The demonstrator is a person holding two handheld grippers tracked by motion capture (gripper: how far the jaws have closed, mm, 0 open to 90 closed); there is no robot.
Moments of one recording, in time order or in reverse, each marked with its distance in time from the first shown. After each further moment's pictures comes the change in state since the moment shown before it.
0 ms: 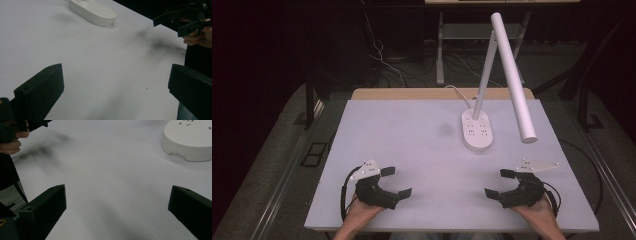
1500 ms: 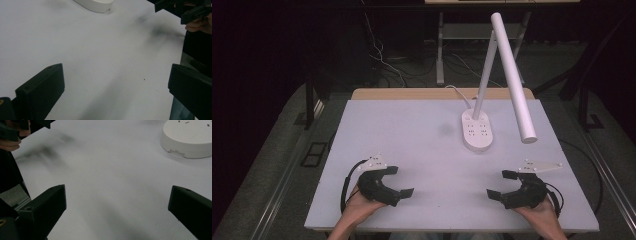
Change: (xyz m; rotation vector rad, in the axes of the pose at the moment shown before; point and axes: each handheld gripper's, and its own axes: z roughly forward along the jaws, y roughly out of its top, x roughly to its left) left arm 0.002 0.019 0.006 0.150 -0.030 0.011; right arm 0.000 -0.002 -0.006 0.004 0.004 0.026
